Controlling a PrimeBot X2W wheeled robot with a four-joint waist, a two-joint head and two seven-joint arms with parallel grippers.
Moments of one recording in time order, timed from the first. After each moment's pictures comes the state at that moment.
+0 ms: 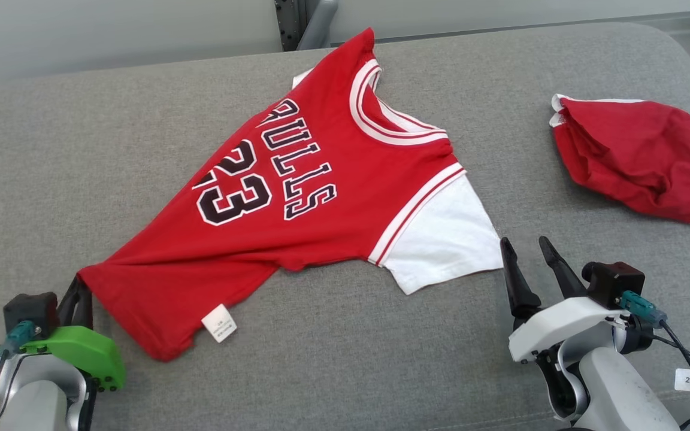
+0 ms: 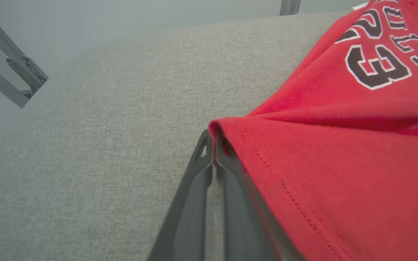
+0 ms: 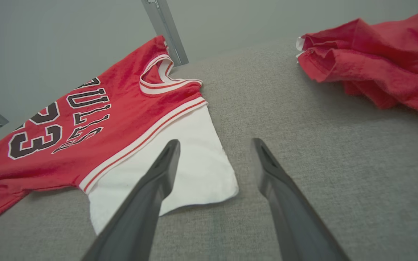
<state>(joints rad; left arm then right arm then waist) -0.35 0.28 -0.09 0.74 -0.25 -0.08 -0.26 -0.28 -0.07 0.12 0.50 0.37 0.13 -0.26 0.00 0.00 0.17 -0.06</state>
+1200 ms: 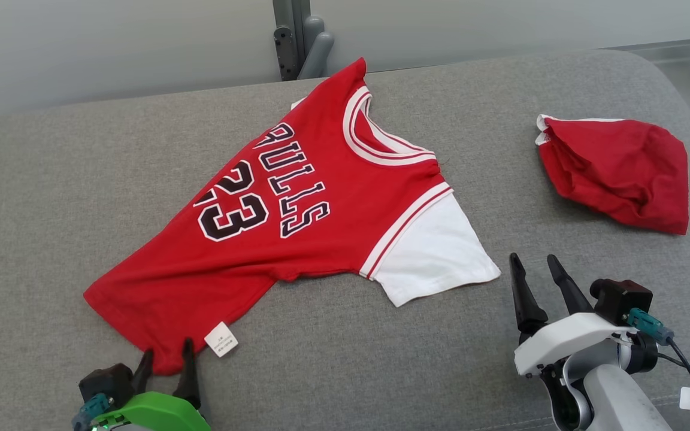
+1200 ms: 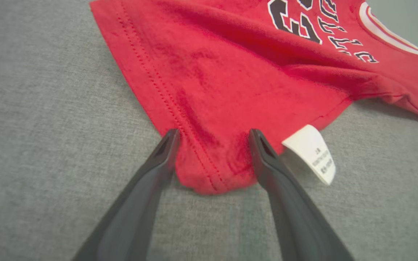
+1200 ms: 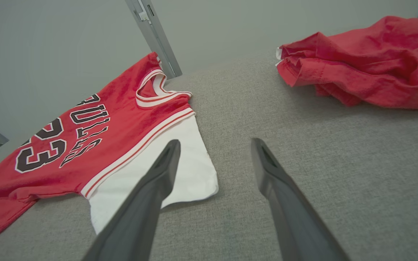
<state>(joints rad) -0.17 0.05 0.02 0.73 -0.34 -0.12 -0.26 -0.23 -0.06 0.09 0.50 0.38 0.13 -0.26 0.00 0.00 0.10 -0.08</state>
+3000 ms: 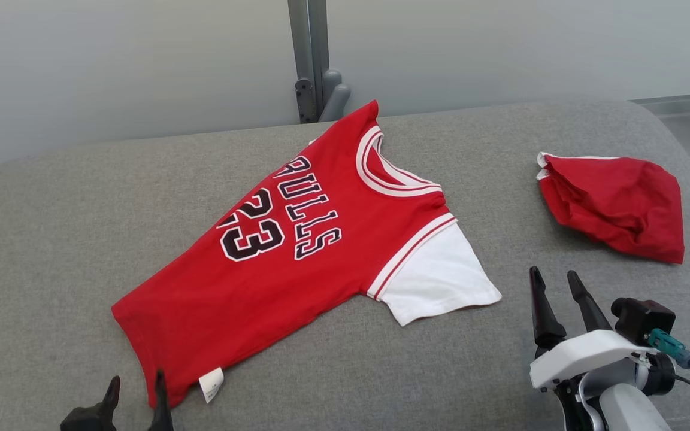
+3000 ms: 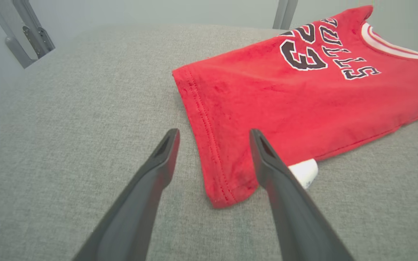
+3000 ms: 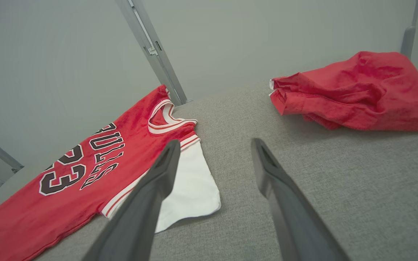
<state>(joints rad) 0.01 0.05 0.09 0.53 -0.15 -0.09 -0.26 -0.16 -0.05 0.03 0.46 0.39 0.13 -0.26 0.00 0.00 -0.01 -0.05</state>
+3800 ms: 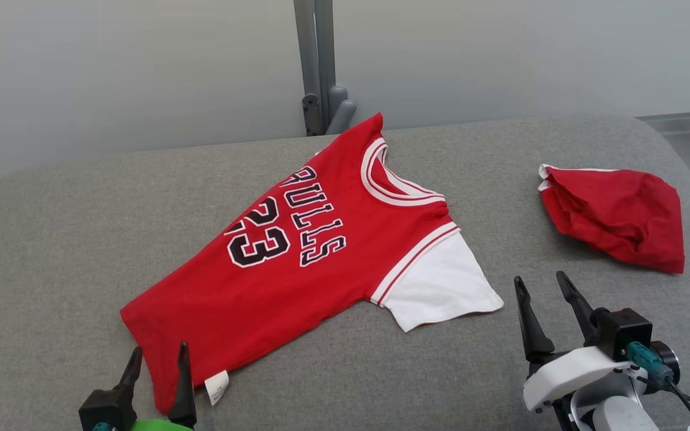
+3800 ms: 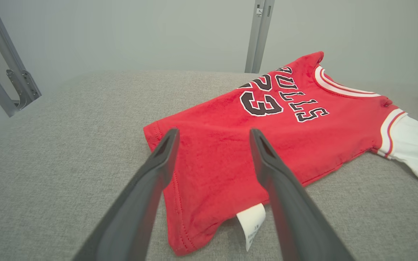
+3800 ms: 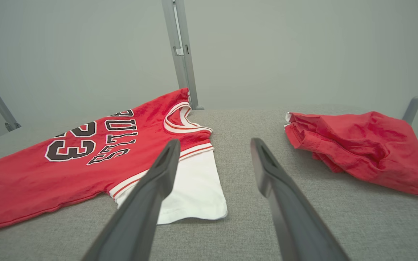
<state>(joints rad) 0.03 0.05 0.01 0.36 -0.16 -0.08 -0.26 -0.08 -0.05 0.04 0.32 0.14 0.13 -0.26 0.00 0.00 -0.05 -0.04</state>
